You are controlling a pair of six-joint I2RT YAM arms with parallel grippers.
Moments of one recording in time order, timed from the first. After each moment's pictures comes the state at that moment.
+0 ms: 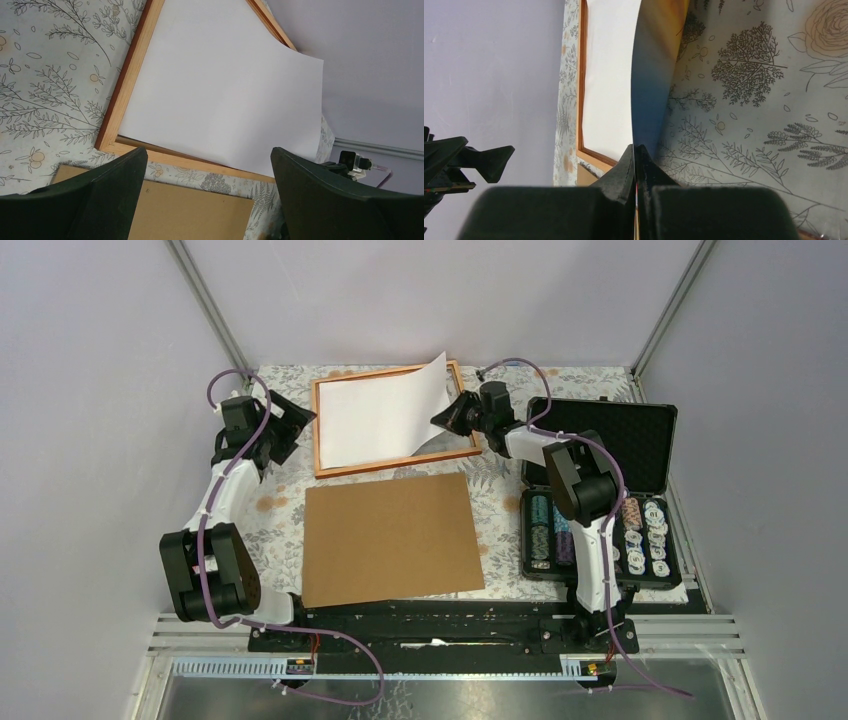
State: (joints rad) left arm 0.18 1.42 1.02 -0.16 0.26 -0.84; right arm 0.40 2.20 1.45 0.35 -0.41 0.90
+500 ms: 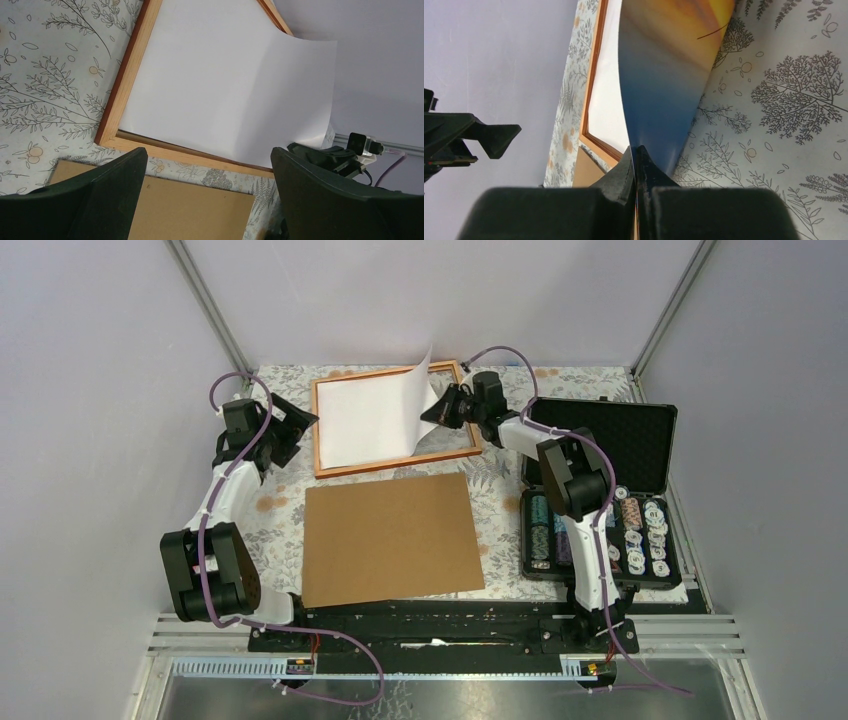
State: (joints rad) left arm 0.18 1.42 0.99 -0.15 0.28 -0.85; right arm 0.41 2.28 1.61 0.28 -0.53 0.80
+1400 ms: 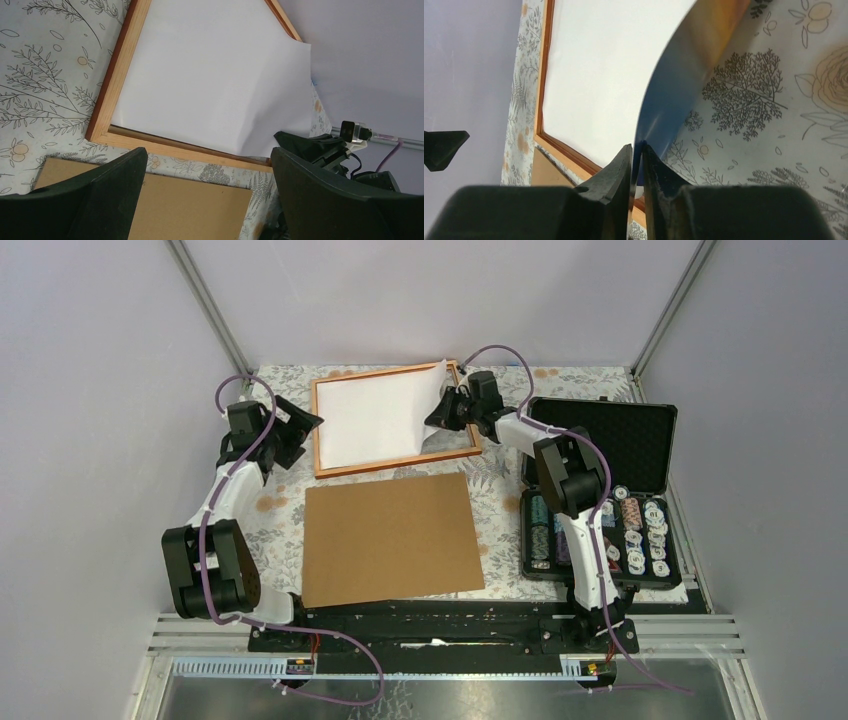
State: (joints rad) left arm 0.17 1.44 0.97 -0.13 0.30 -0.86; right arm 0.41 2.34 1.71 0.09 -0.47 0.64
